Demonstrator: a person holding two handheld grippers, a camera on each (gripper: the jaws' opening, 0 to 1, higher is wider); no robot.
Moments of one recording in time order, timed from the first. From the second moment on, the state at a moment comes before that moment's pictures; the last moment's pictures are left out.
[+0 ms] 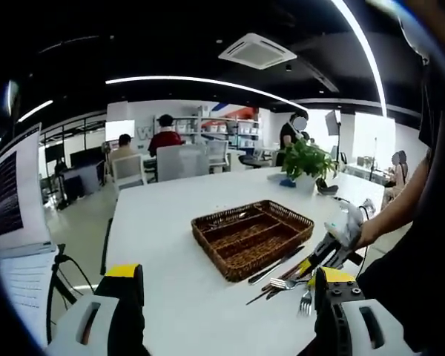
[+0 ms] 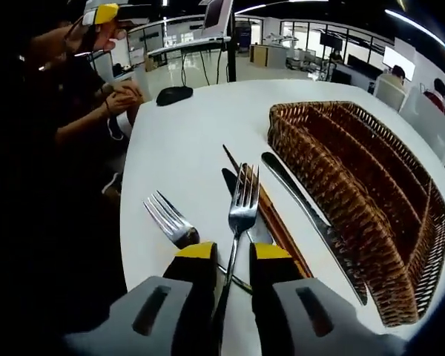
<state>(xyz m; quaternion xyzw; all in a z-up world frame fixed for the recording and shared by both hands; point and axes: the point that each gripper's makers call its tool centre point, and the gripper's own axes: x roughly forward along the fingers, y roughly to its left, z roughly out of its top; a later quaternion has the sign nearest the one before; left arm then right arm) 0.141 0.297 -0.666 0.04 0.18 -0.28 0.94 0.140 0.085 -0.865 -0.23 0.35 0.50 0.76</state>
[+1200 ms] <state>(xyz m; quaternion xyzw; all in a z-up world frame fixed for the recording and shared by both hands) 0.151 0.294 -0.661 0.04 0.17 -0.29 0.94 0.147 0.087 -0.835 -0.29 0.31 0.54 0.73</state>
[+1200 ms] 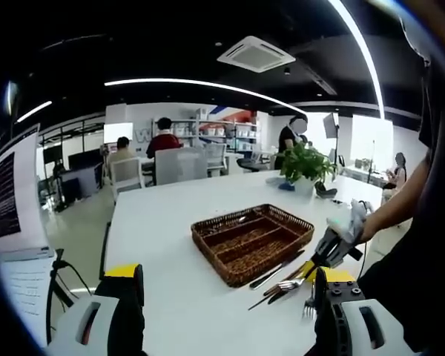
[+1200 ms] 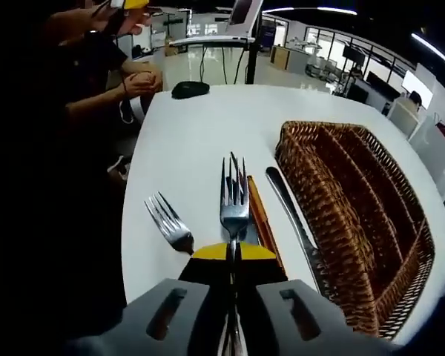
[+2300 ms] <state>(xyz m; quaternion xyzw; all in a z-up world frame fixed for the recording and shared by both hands) 0.160 0.262 -0.652 0.05 0.17 -0.34 0.93 0.175 0.061 -0.696 -0.37 0.25 0.55 0.70</state>
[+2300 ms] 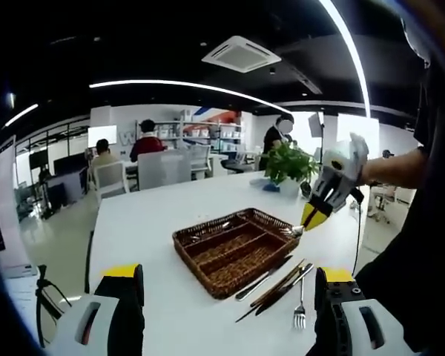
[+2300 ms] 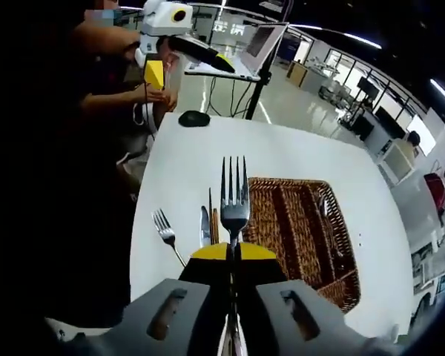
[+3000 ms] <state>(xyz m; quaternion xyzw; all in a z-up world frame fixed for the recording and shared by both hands) 0.162 0.248 -0.654 0.06 0.18 -0.36 0.91 0.181 0.053 -0.667 -0.39 0.25 0.55 0.69</state>
